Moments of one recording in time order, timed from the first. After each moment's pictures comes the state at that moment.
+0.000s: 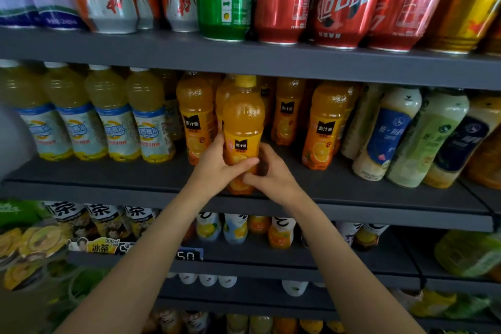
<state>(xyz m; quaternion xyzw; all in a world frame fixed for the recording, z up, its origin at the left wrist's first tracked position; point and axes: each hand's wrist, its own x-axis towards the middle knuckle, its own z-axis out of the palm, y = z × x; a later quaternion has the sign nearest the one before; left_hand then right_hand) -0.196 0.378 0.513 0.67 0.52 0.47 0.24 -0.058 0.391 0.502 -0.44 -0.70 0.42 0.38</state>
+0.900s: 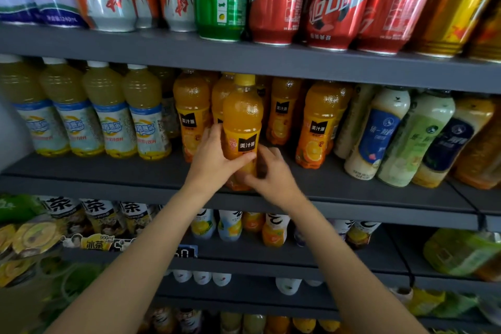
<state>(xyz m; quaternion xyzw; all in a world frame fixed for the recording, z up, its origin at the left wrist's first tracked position) -0.186 0.372 0.520 0.64 0.60 0.46 0.13 -0.050 0.389 0.492 -0.48 -0.75 0.25 0.38</state>
